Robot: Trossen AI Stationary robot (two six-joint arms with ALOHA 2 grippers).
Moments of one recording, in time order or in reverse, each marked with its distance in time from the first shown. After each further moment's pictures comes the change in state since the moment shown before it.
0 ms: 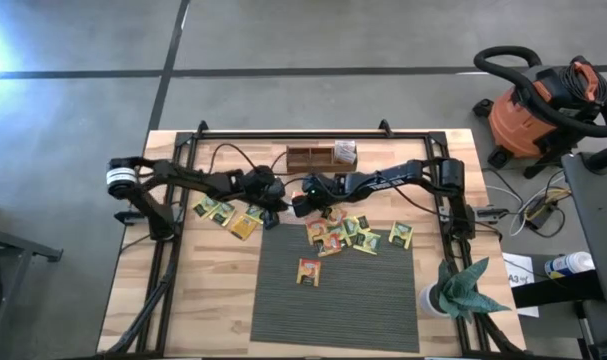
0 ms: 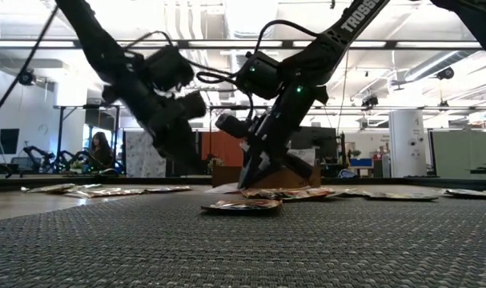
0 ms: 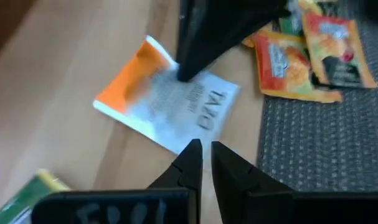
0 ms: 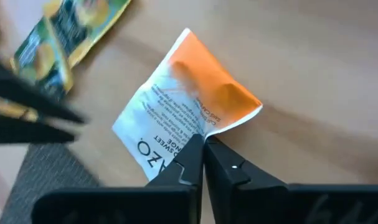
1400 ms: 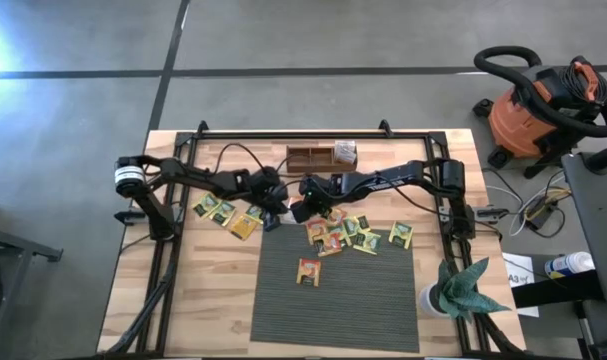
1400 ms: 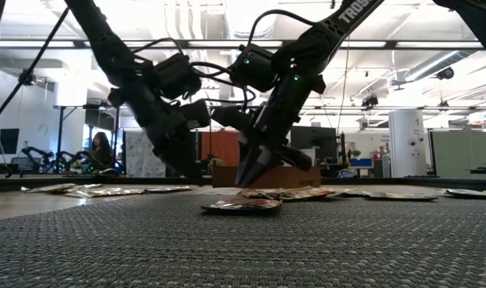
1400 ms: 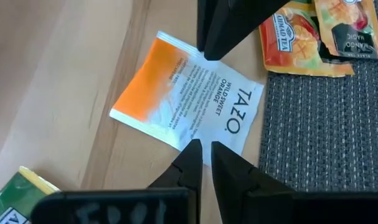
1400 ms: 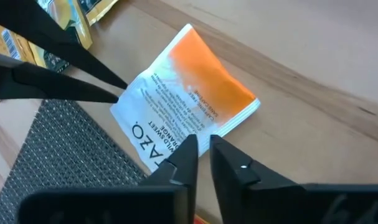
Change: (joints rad) left arm 0.000 0.069 0.052 -0.079 0.022 0.059; right arm 0.025 -0.002 0.070 -0.133 -0.063 -0.055
